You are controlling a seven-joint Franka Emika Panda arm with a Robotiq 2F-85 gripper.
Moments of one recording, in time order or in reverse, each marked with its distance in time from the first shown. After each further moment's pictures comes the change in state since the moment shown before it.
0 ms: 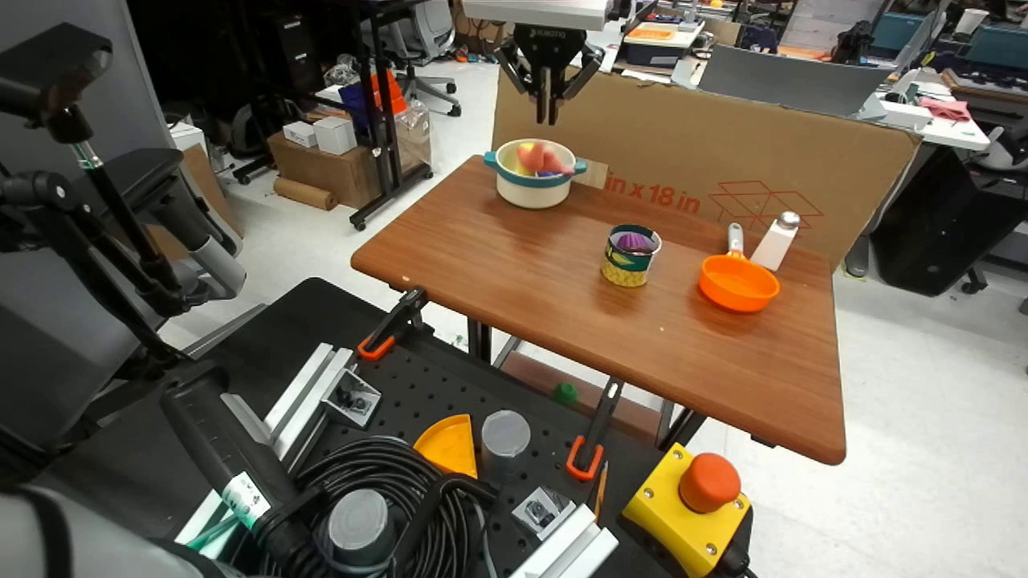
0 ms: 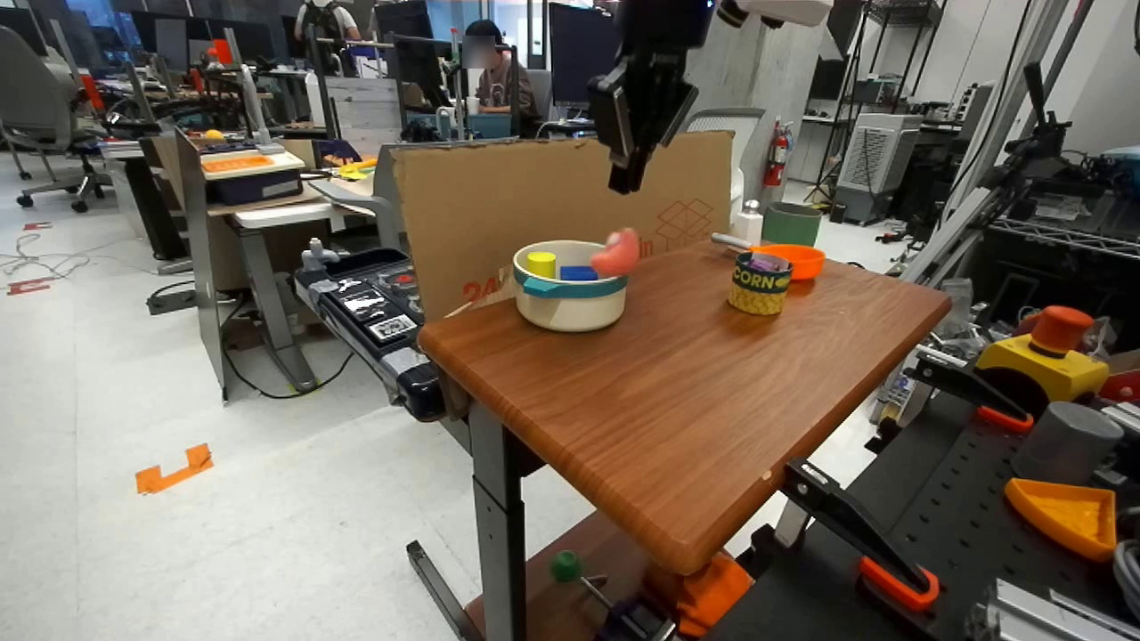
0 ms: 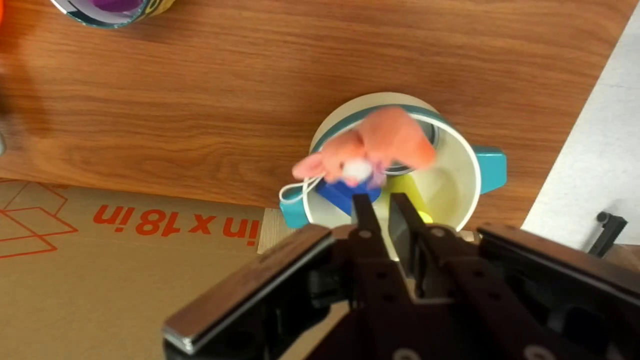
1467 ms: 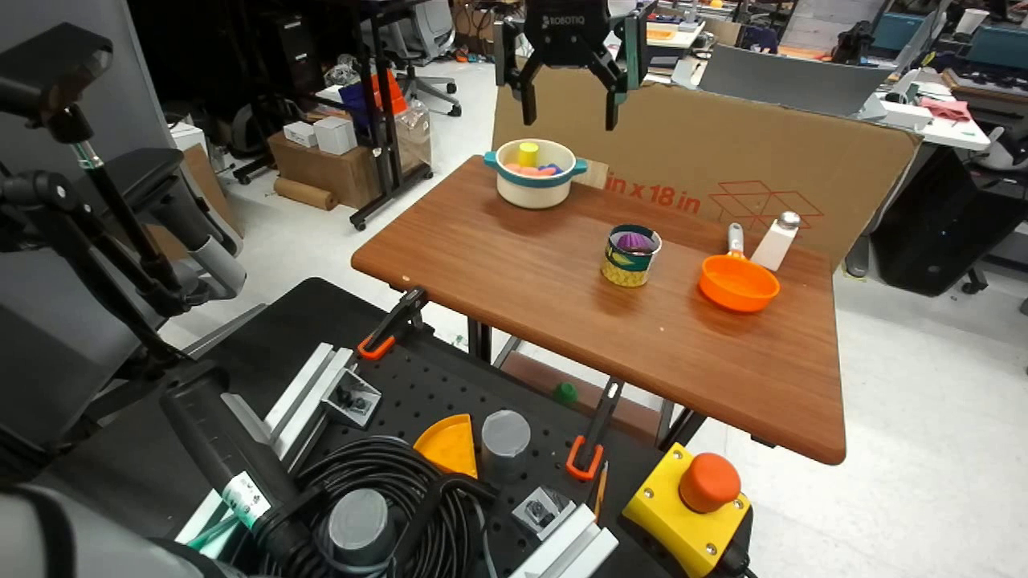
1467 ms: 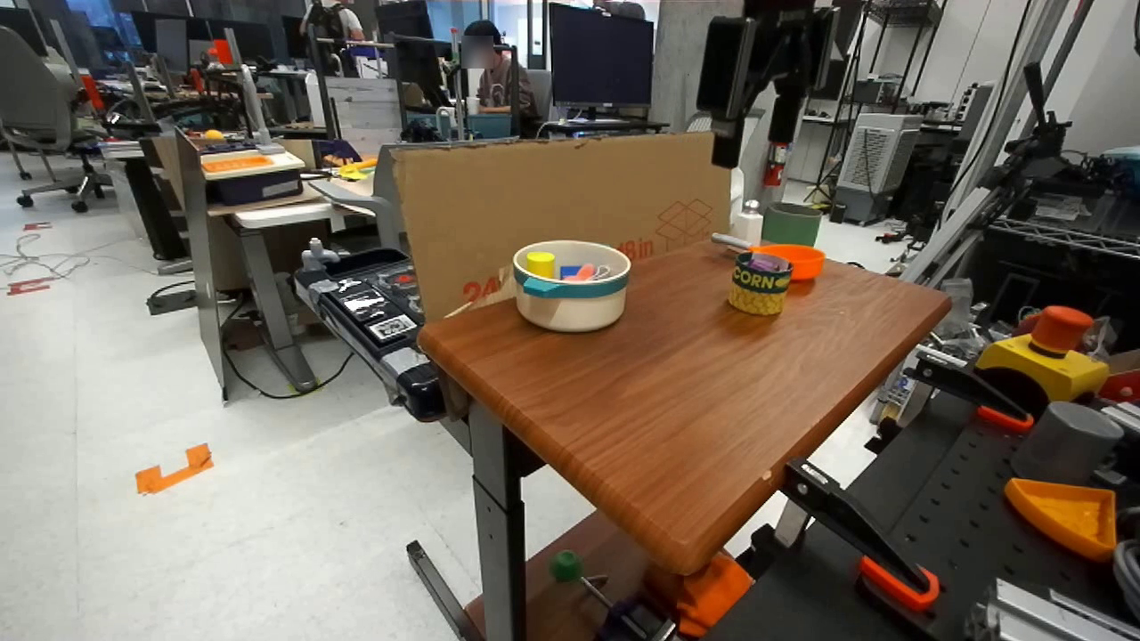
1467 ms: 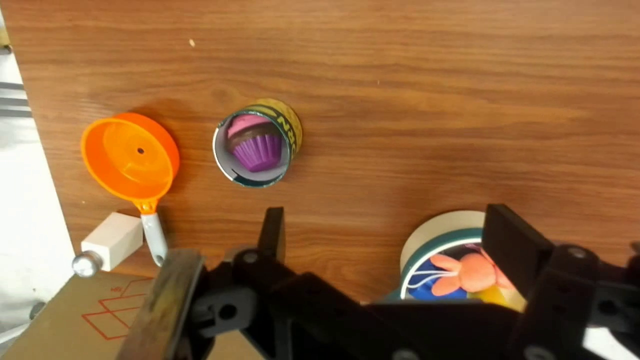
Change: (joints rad) arm -0.004 -0.240 -0.048 -0.183 -0.160 -0.211 0.175
